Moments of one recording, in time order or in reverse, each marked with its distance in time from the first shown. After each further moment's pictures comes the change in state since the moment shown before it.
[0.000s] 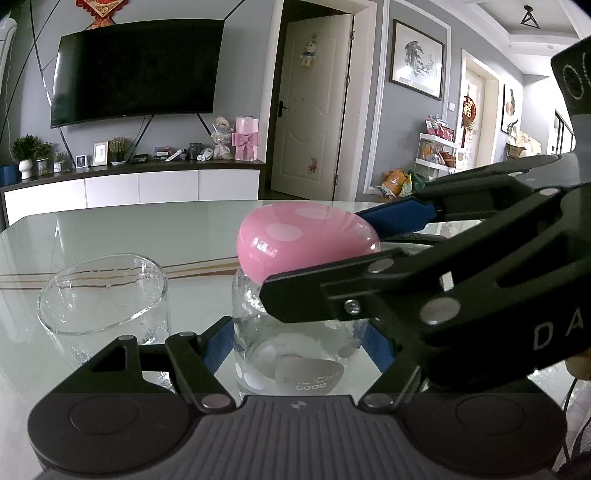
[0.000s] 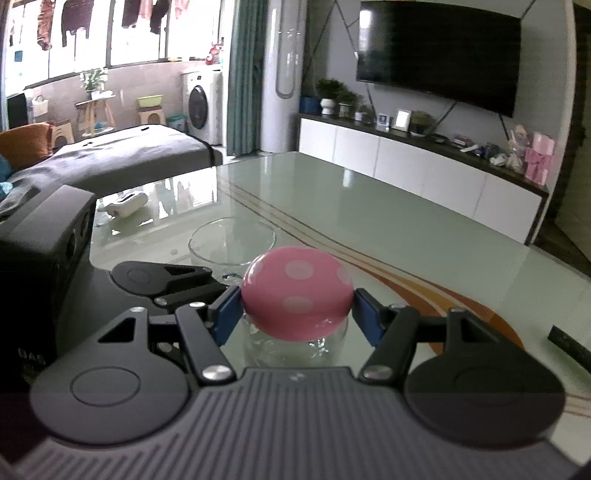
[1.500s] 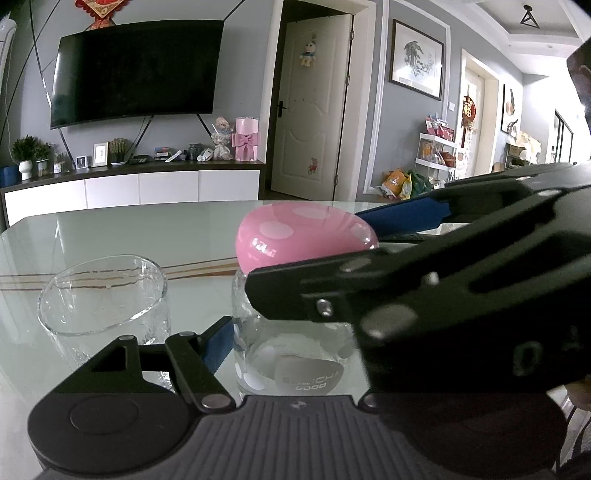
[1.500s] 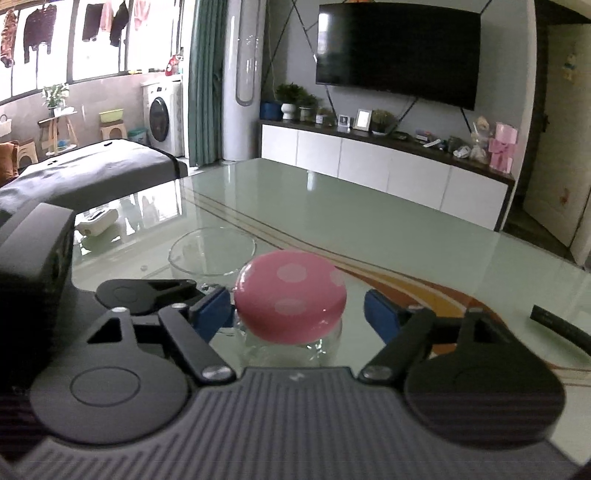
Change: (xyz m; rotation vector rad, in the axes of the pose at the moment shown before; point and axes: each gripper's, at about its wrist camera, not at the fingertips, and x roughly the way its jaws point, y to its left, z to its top) left arm 0.003 0.002 0.003 -0.001 -0.001 0.000; right arm 0.004 0.003 -0.003 0.097 -0.023 -0.139
